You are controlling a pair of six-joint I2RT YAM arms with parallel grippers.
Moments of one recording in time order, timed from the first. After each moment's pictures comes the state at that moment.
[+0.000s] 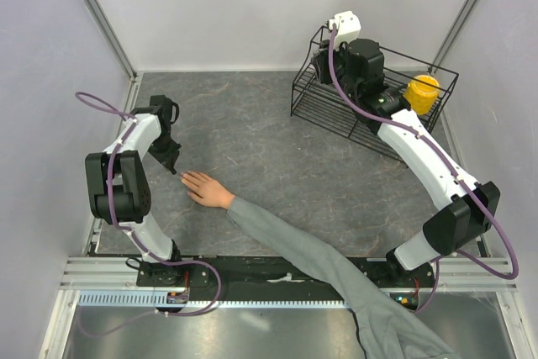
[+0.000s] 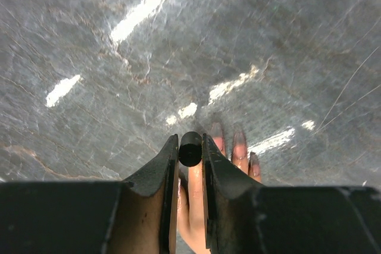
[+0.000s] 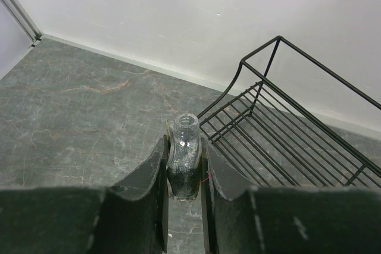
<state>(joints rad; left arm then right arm) 0.06 1.74 1.25 -0.93 -0.32 -0.82 0.47 1.54 1.58 -0.17 0.10 0.04</state>
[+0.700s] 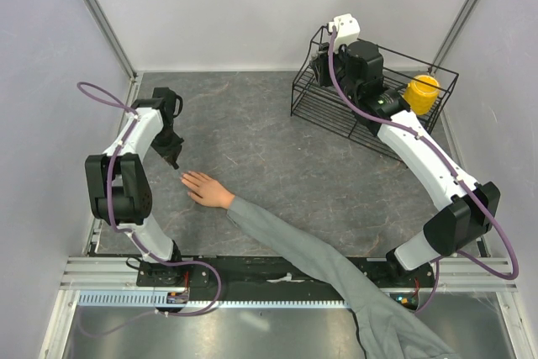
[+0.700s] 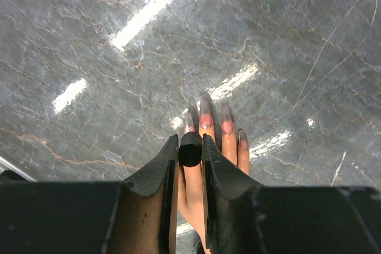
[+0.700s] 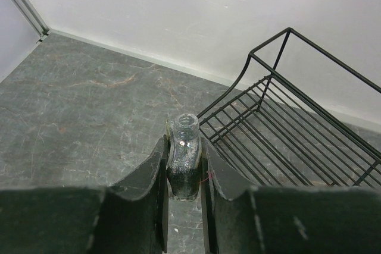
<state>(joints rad) 0.02 1.73 1.35 -1.04 -0.33 -0.81 0.47 1.53 1.56 -0.17 0.08 0.06</state>
